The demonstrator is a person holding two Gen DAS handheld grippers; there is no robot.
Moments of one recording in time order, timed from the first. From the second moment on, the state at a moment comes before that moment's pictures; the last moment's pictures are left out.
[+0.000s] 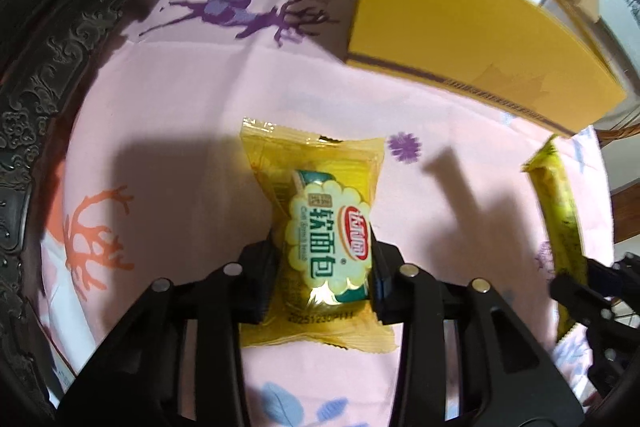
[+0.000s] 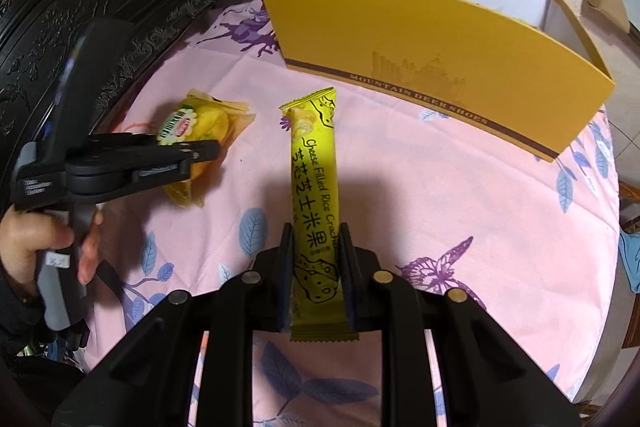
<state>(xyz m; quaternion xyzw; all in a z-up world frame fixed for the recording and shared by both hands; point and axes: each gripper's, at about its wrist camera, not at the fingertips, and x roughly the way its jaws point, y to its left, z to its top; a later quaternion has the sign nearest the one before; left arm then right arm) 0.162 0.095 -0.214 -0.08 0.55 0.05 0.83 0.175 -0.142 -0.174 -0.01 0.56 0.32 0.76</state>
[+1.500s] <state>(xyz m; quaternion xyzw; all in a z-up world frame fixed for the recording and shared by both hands) 0.351 -0.005 -0.045 -0.02 0.42 -0.02 0.91 0.371 -0.198 -0.092 0.06 0.51 0.12 0.85</state>
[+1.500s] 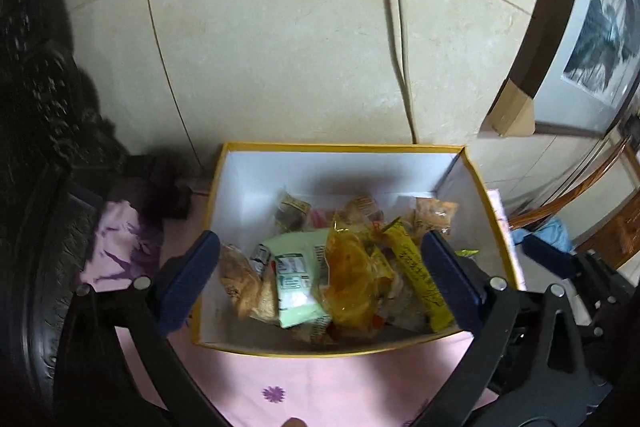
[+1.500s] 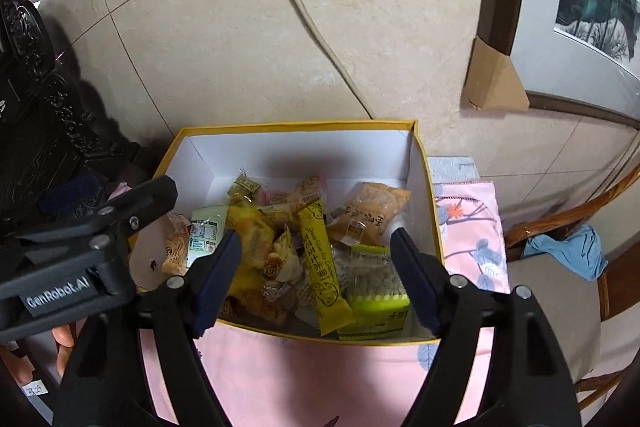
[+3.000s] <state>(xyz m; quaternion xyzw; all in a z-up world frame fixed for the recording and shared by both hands) 0.341 -0.011 -0.039 -0.01 0.42 0.01 0.91 0.362 -0.196 -0.085 0.05 0.50 0.11 0.86</state>
